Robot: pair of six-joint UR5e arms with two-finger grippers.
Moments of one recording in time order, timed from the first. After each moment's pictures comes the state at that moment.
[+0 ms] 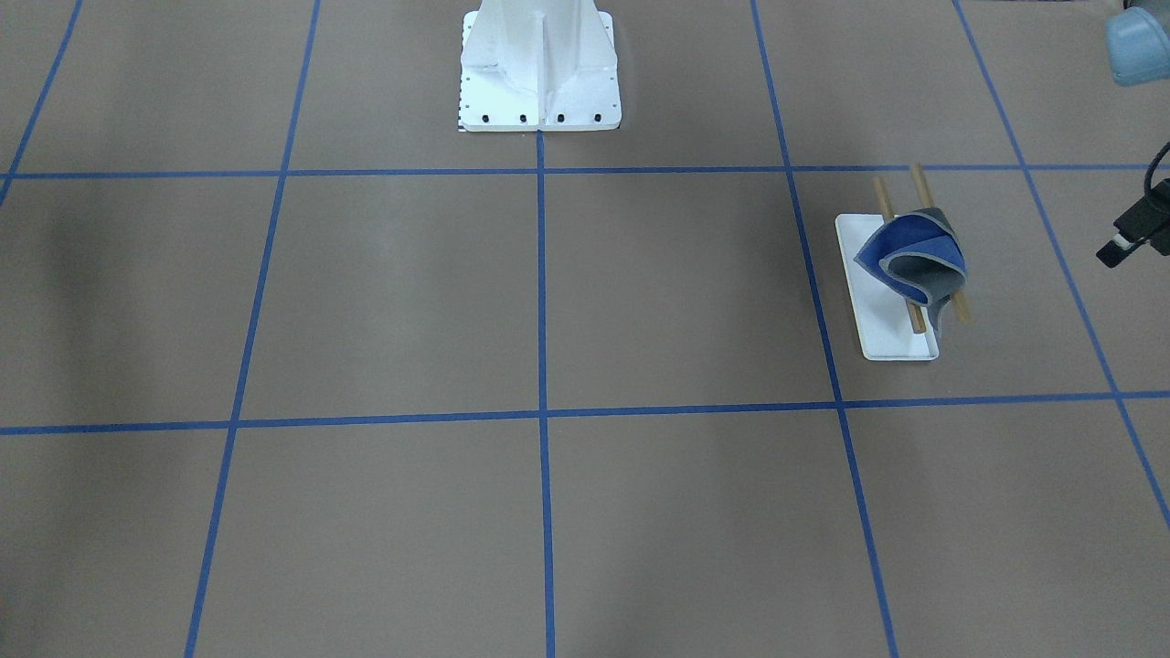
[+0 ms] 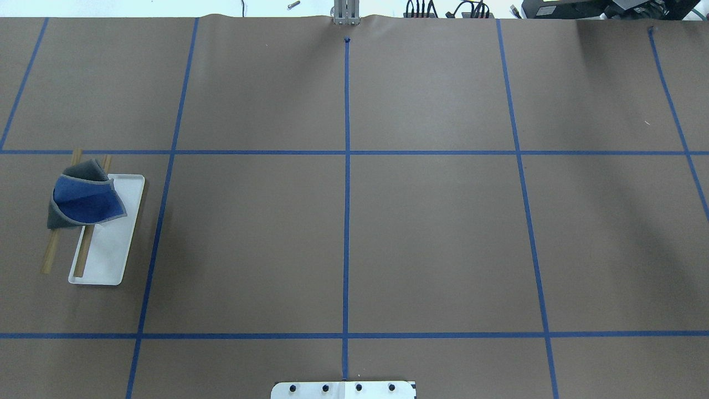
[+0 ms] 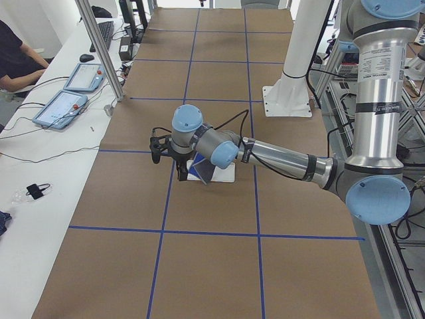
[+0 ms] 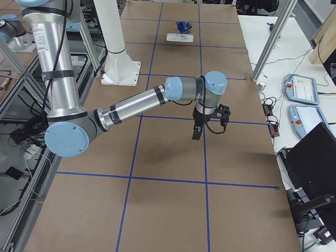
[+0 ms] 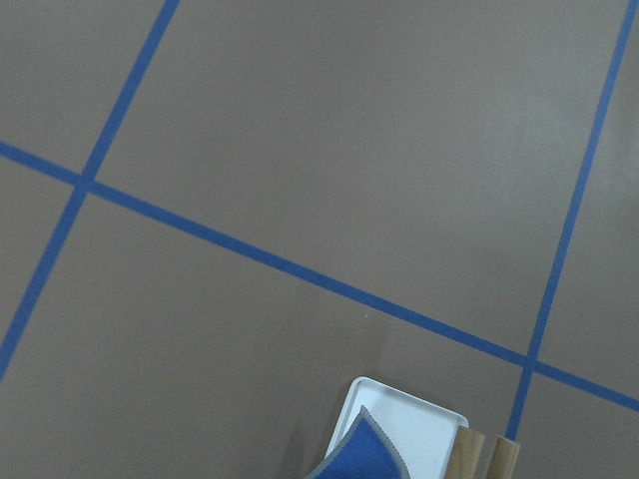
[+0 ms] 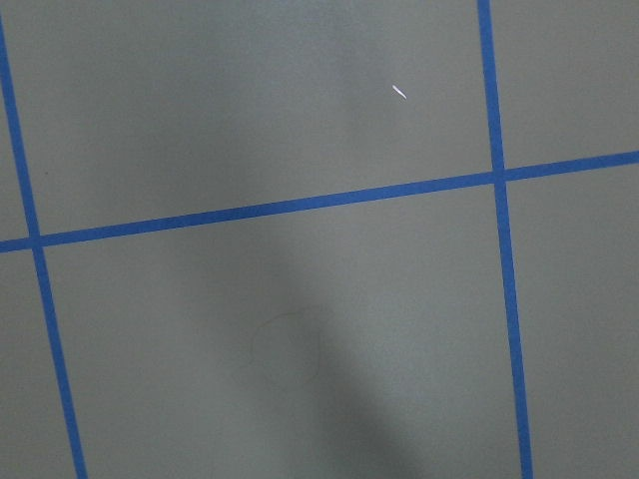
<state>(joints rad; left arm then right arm) -1.40 -1.54 -1.82 -1.90 -2.37 -0.70 1.45 -1.43 1.85 -1.99 2.38 0.24</state>
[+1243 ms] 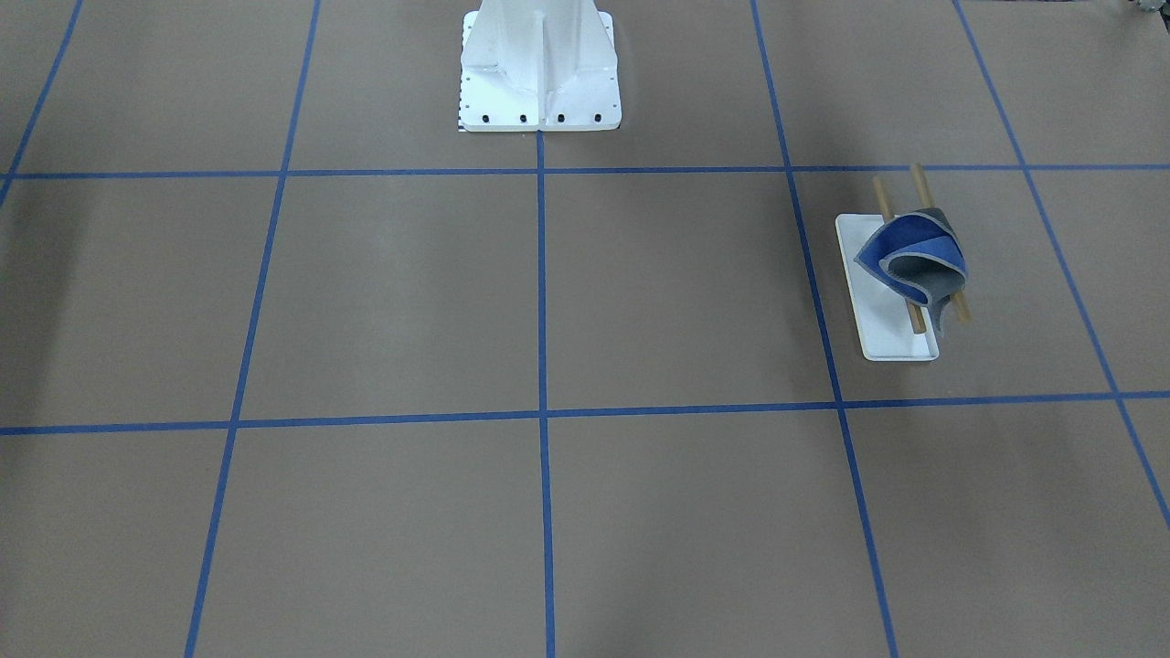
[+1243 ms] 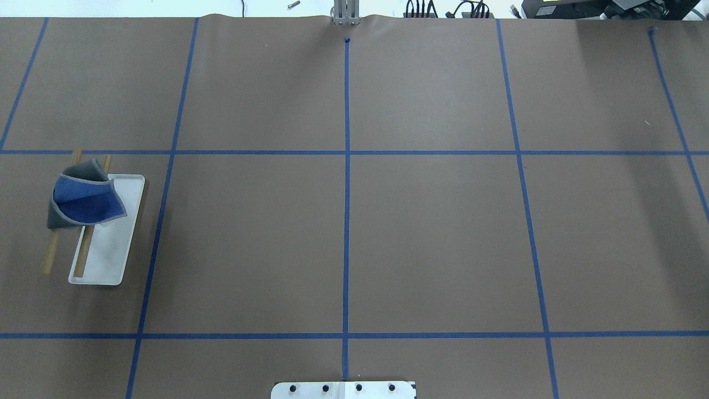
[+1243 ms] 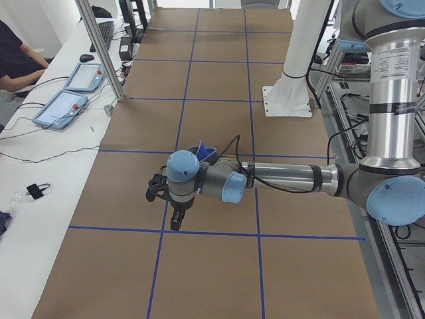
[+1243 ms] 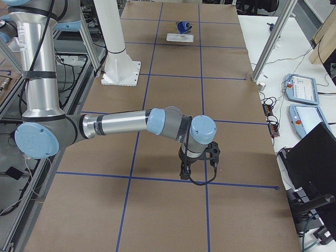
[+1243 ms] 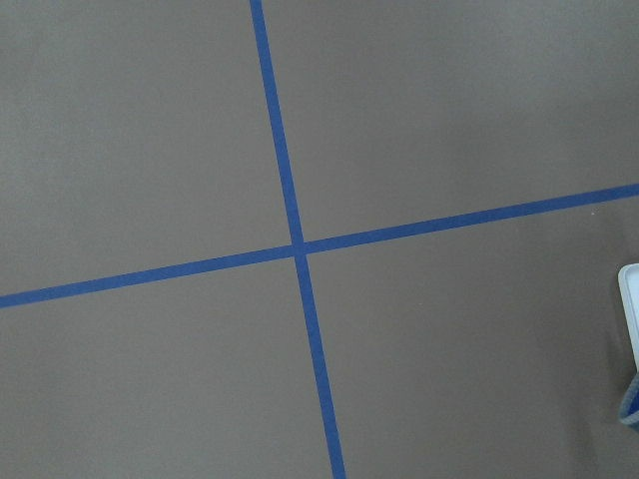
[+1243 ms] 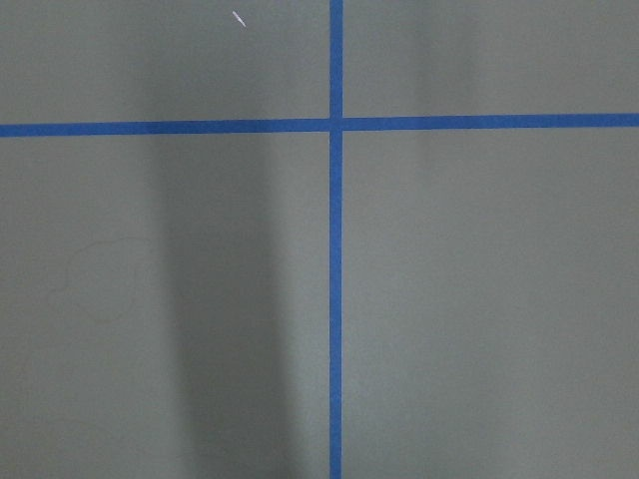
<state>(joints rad) -1.53 -1.51 -1.63 -1.82 -2.33 0.00 1.65 -1.55 1.70 -1.96 2.37 -0.22</state>
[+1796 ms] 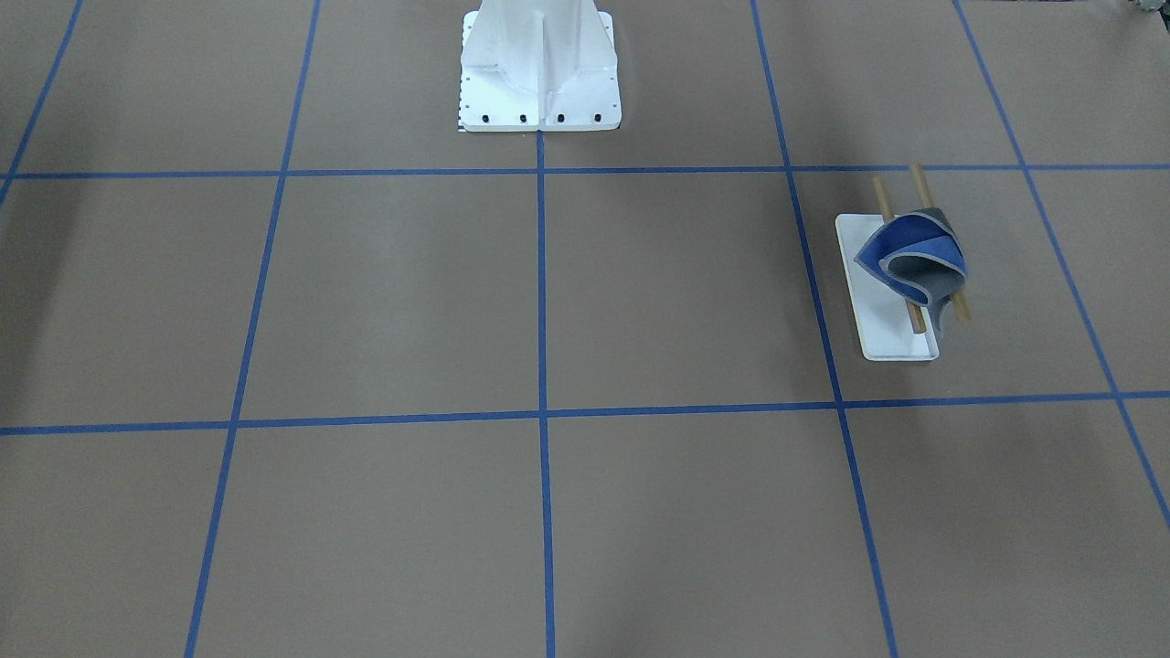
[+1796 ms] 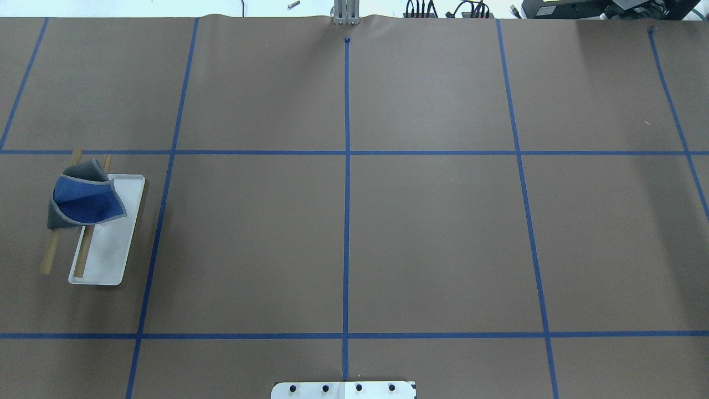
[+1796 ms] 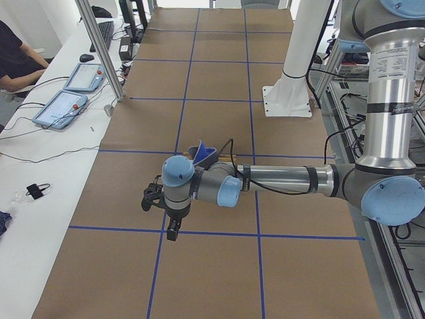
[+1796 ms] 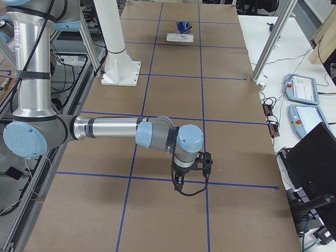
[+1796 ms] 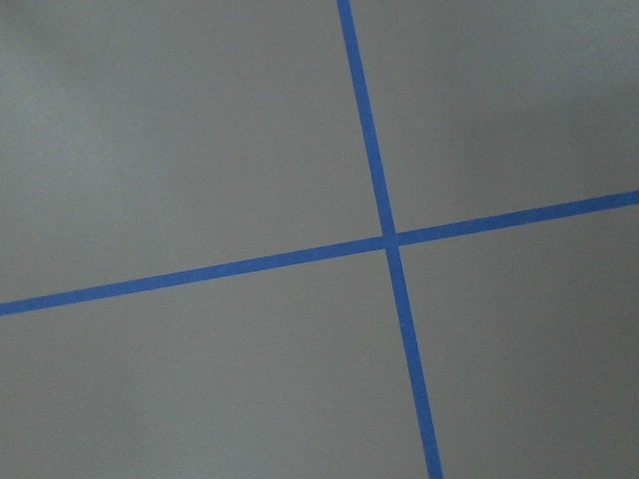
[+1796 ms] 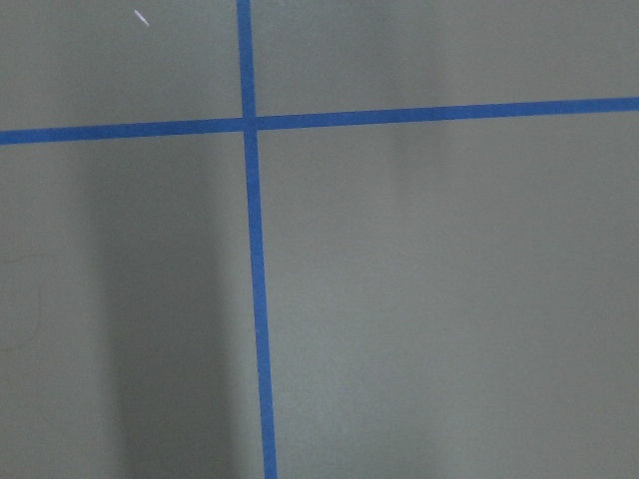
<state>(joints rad) -1.53 -1.55 -1.60 -1.74 -2.27 -0.02 1.65 -1.62 1.69 -1.79 2.30 -0.08</state>
